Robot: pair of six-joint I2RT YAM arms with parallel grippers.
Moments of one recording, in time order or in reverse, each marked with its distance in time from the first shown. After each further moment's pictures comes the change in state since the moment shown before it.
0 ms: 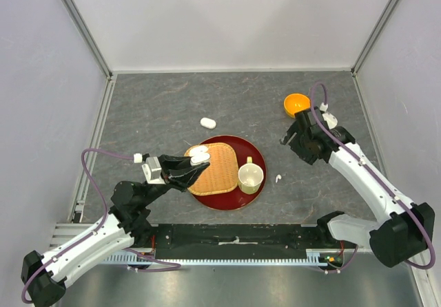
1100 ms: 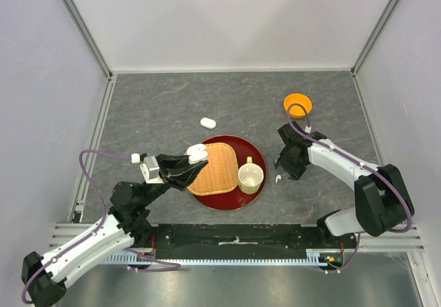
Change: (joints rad) left arm 0.000 -0.013 0.000 0.000 -0.033 0.000; right arm 0.045 0.228 -0.194 0.085 -0.076 0.128
